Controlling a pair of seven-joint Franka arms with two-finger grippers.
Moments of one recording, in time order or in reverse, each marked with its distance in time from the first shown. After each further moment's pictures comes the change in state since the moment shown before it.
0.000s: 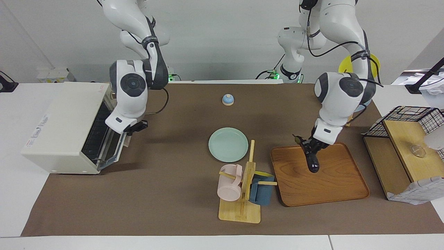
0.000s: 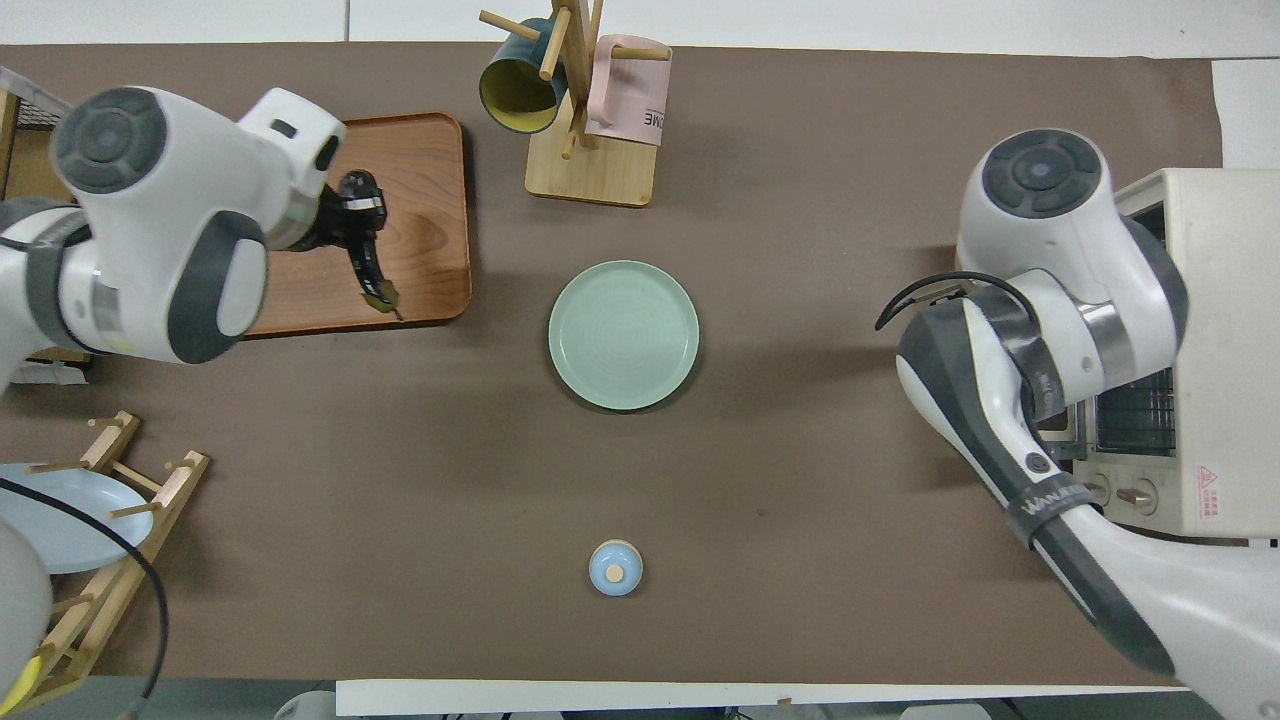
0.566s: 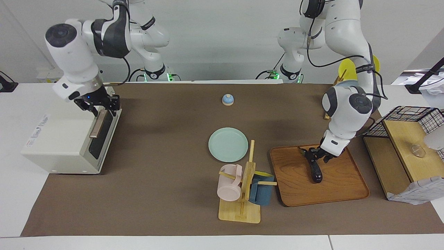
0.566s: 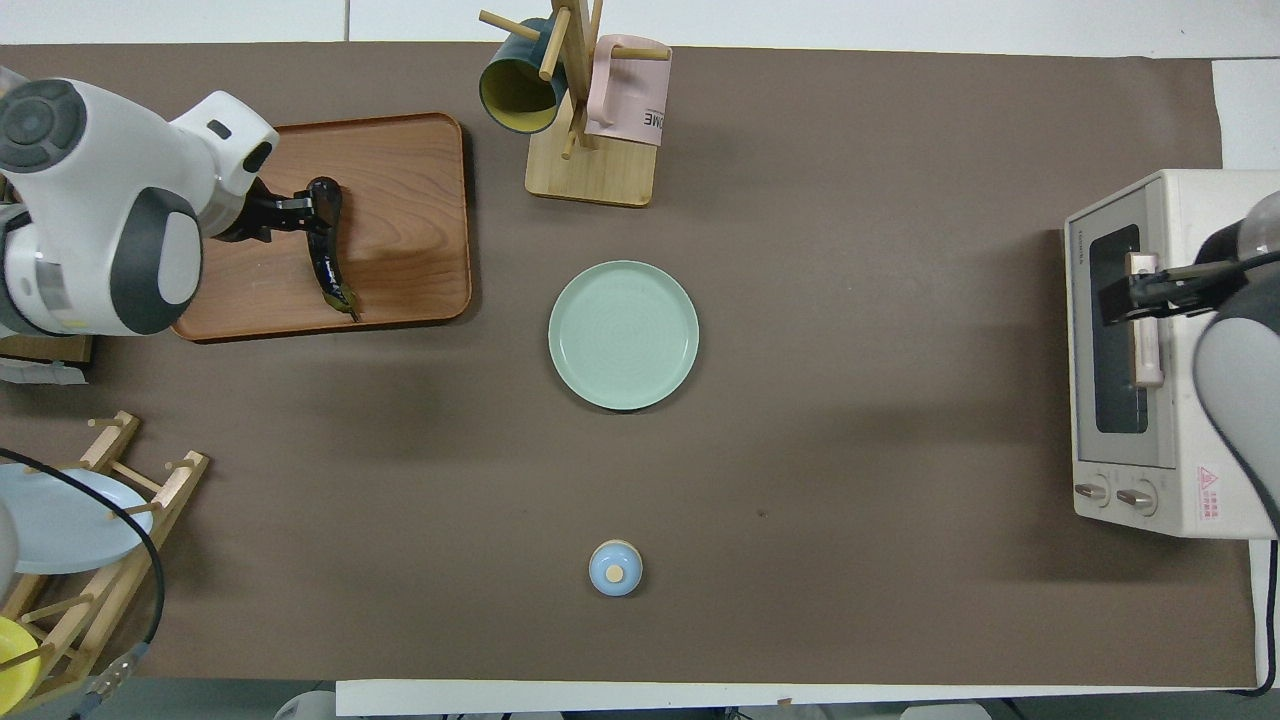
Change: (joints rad) left arm 0.030 -0.022 -0.002 0.048 0.006 -0.135 0.068; right arm -0.110 -0.184 -0.022 0.135 0.283 -0.193 -0.060
